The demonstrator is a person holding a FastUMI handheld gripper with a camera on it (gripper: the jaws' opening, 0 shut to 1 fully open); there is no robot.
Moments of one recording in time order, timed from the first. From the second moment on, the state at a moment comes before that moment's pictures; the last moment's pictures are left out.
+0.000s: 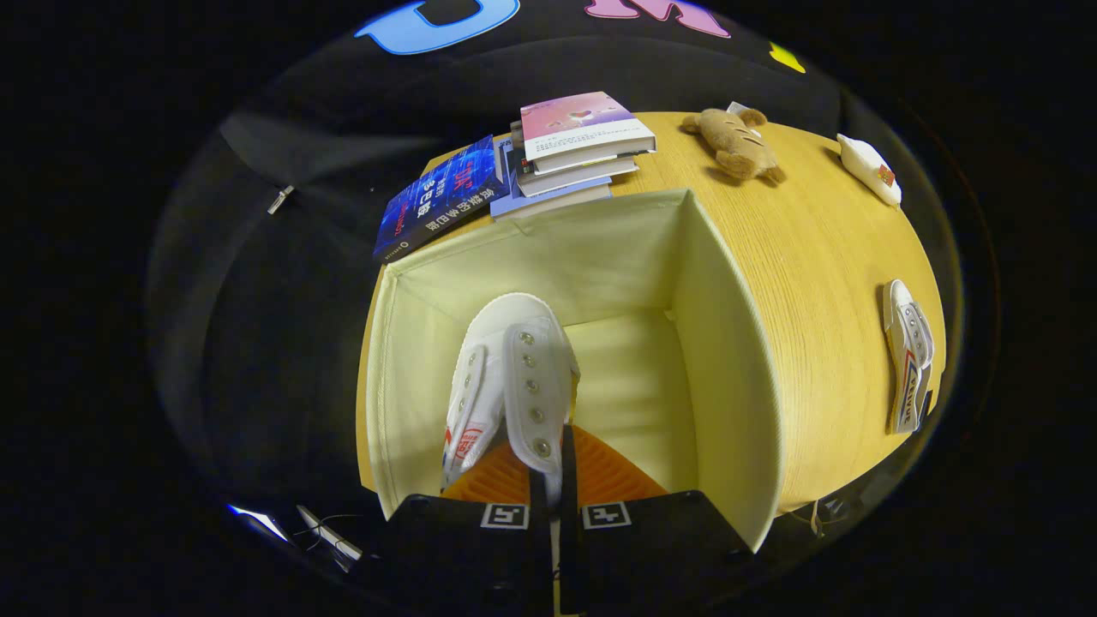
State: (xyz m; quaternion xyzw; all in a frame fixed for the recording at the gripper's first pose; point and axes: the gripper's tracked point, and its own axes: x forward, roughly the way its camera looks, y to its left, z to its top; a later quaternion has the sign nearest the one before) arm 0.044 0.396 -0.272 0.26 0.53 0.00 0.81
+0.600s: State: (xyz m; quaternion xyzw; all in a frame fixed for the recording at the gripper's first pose) arm 0.029 0.424 -0.290 0.27 0.56 0.05 0.79
